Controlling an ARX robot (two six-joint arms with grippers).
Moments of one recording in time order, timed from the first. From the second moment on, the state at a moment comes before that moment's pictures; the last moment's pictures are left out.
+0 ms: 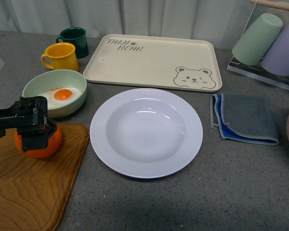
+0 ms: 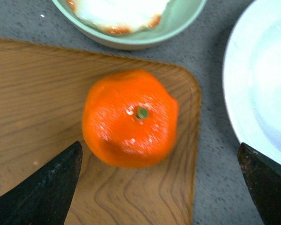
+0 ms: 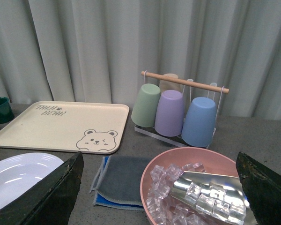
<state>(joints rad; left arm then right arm) -0.14 1.62 0.53 0.25 0.01 -0.19 0.00 0.00 0.01 0.00 0.00 -0.01</state>
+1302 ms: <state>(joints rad) -0.33 1.74 0.74 0.22 -0.01 -0.21 0.00 0.00 0.01 0.00 0.00 -0.01</state>
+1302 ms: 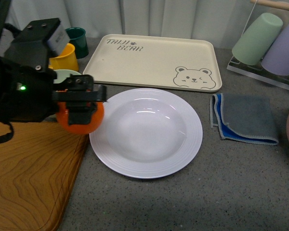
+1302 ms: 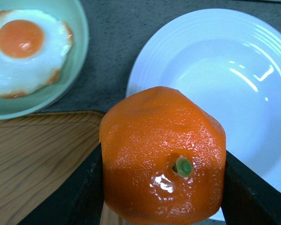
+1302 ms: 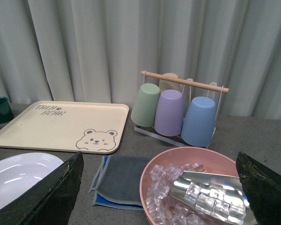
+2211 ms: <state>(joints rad) -0.55 2.10 1.02 0.20 -0.08 -0.29 0.00 0.00 0.01 0.00 0.00 -0.01</state>
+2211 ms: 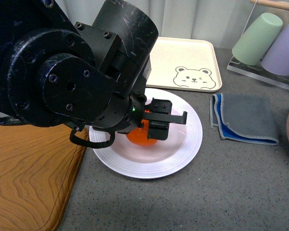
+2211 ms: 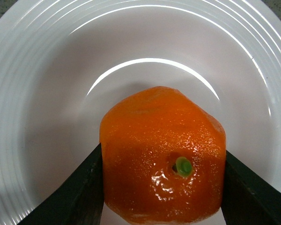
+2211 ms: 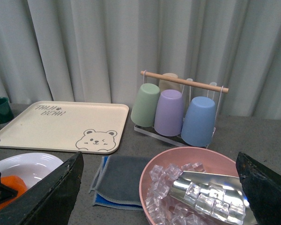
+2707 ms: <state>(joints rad) -0.55 2.07 1.02 0.21 -0.08 -0.30 0.00 0.00 0.01 0.00 0.00 -0.01</state>
